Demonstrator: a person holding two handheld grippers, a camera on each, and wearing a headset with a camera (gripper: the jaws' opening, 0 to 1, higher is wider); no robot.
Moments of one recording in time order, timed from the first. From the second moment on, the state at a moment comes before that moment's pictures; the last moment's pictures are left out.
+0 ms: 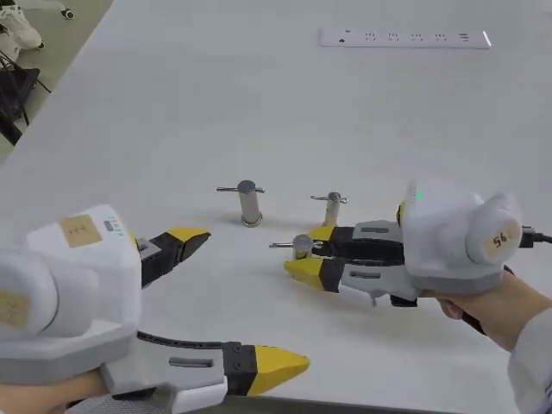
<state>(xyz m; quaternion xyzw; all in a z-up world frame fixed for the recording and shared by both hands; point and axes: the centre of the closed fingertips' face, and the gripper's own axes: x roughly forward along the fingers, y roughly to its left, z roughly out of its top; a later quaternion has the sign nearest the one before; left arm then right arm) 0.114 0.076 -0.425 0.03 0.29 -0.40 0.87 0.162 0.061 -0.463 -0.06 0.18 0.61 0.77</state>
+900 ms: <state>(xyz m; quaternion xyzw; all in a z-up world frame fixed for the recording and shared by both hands) 0.120 0.086 -0.417 0.00 0.29 -0.38 0.88 0.178 -0.012 -0.412 -0.09 0.16 0.58 0.79</state>
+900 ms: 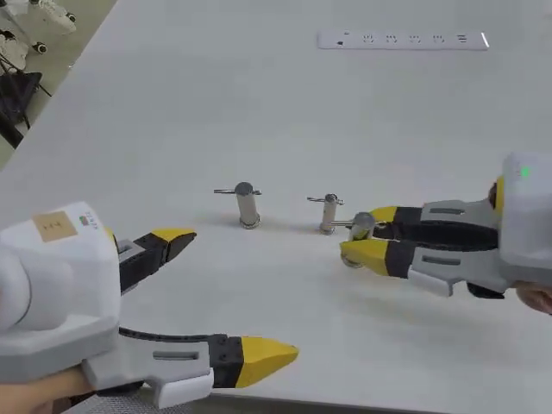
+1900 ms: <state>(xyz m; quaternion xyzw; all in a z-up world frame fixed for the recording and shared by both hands) 0.110 0.084 -0.423 0.03 0.33 -0.38 0.86 0.227 -0.073 -0.439 -0.08 0.17 0.56 0.80</state>
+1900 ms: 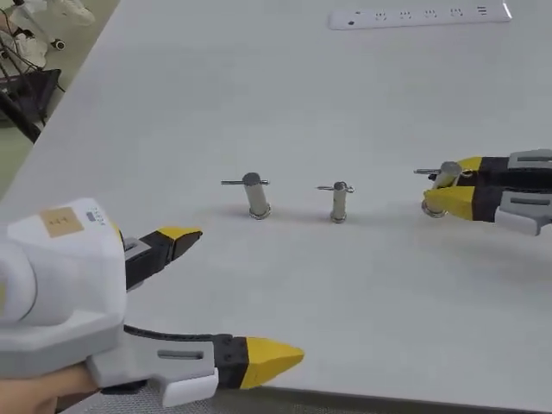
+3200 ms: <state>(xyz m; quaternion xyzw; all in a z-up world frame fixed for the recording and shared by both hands) 0.107 0.075 -0.426 0.02 0.35 -0.39 0.85 0.226 -0.071 -0.454 -0.07 0.16 0.56 0.81</state>
